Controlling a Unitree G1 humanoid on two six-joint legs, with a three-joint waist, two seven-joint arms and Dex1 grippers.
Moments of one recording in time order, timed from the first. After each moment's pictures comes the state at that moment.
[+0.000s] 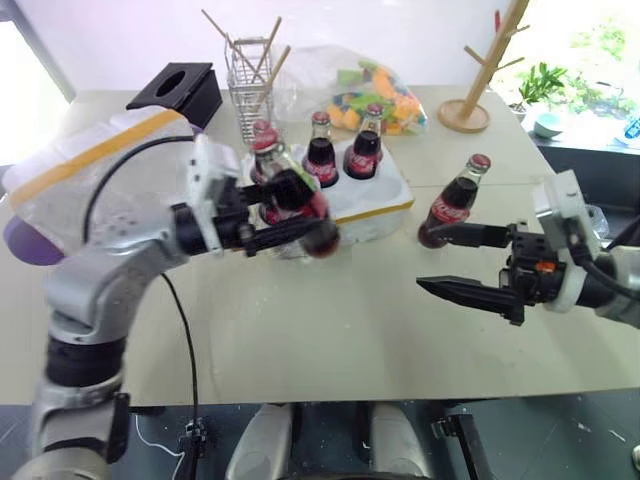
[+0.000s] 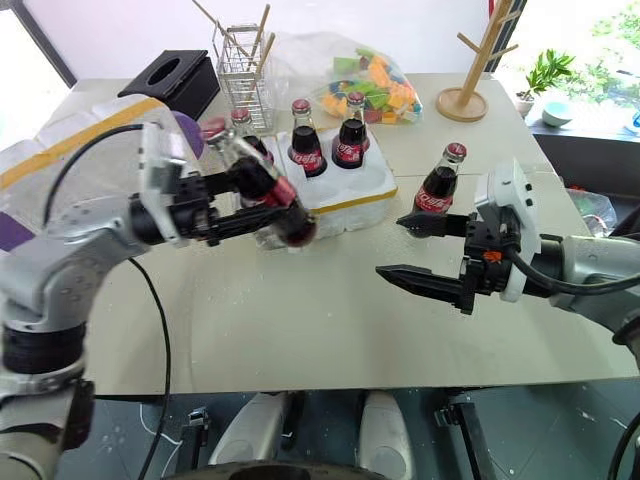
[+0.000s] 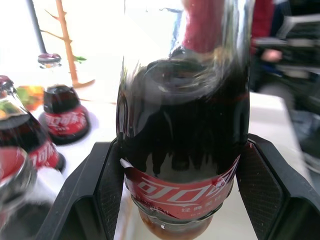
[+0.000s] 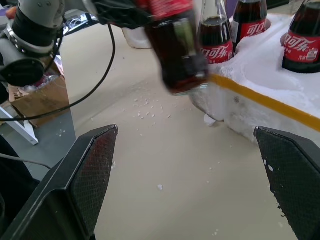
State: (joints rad) left arm -0.55 0.56 0.05 -0.41 -0.69 0.73 -0.73; right arm -0.18 -1.04 -0.41 -0.60 1.16 0.92 0.78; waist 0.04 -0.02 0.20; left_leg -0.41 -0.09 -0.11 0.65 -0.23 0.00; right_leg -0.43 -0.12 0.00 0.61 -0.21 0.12
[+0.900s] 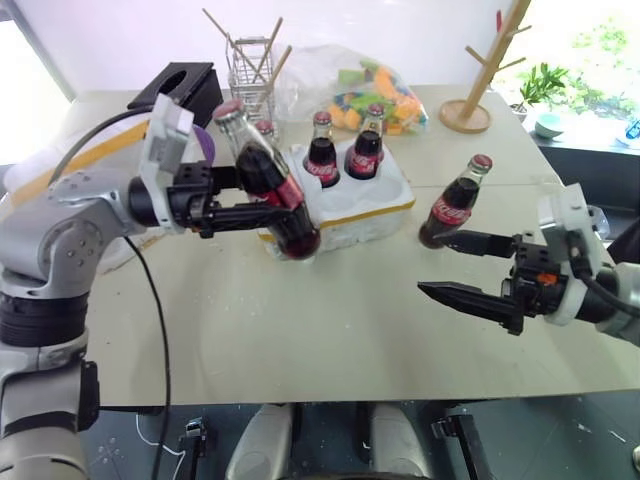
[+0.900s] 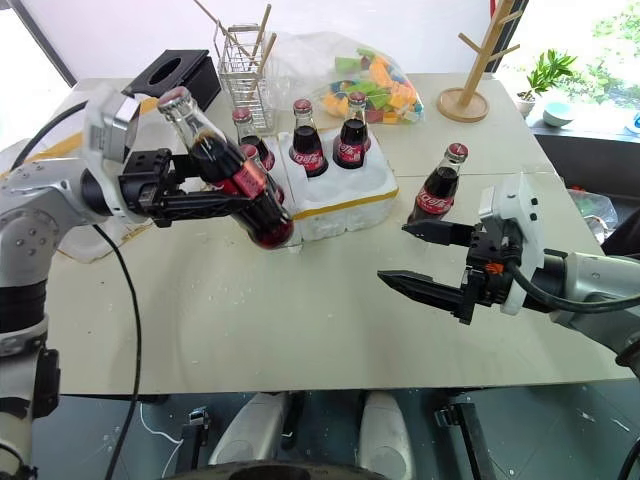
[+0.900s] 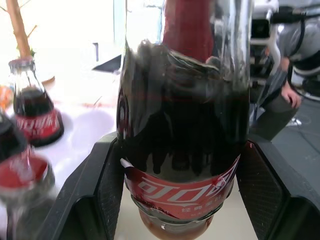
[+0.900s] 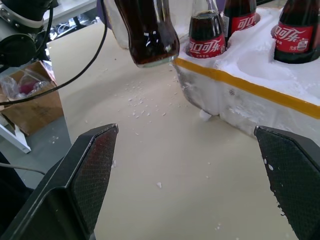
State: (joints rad) left arm -0.72 0.73 0.10 -0.17 -0.82 0.75 -1.09; right arm -0.08 -1.01 -0.47 -0.65 1.20 0.89 0.71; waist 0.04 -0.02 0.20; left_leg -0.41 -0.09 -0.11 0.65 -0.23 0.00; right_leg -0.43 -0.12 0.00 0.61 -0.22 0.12
